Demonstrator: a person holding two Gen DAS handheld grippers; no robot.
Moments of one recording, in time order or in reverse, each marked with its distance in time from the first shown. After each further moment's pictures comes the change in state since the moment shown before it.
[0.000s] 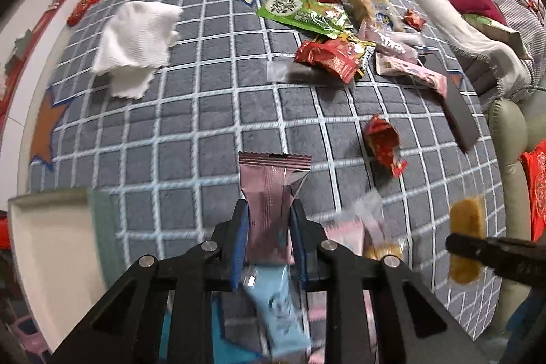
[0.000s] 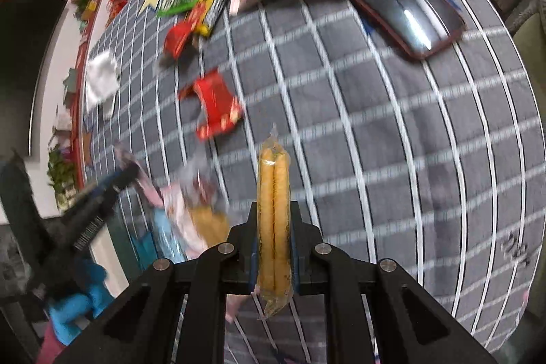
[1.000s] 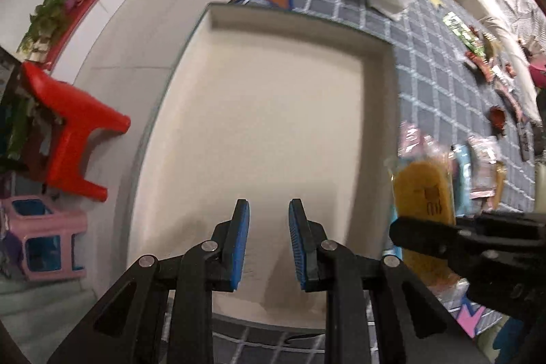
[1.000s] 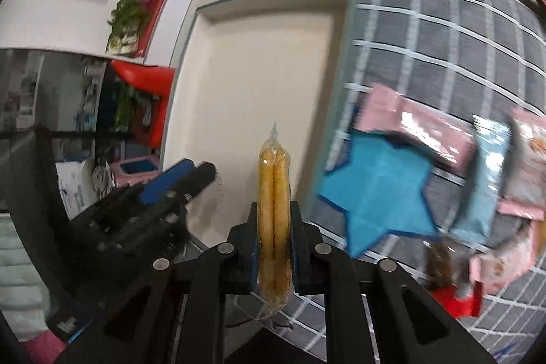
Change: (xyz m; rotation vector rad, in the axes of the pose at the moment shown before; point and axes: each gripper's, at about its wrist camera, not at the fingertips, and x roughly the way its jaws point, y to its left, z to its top) left arm -0.071 0.204 -0.157 -0.375 0.079 0.198; right arm 0.110 0.274 -0.144 -0.551 0.279 0.149
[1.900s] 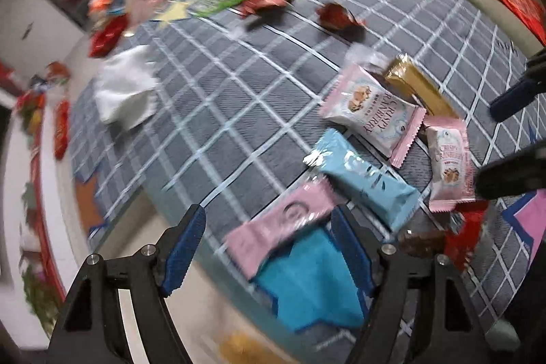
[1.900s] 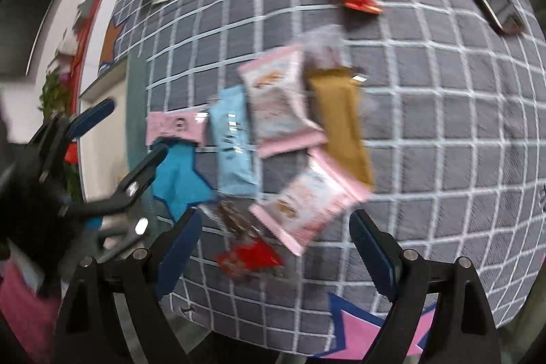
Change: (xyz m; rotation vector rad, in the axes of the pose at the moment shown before) left arm 0.019 -0.216 0.009 1.036 -0.194 -0.037; right arm -0.090 -0.154 -0.042 0.359 -0.153 -0.204
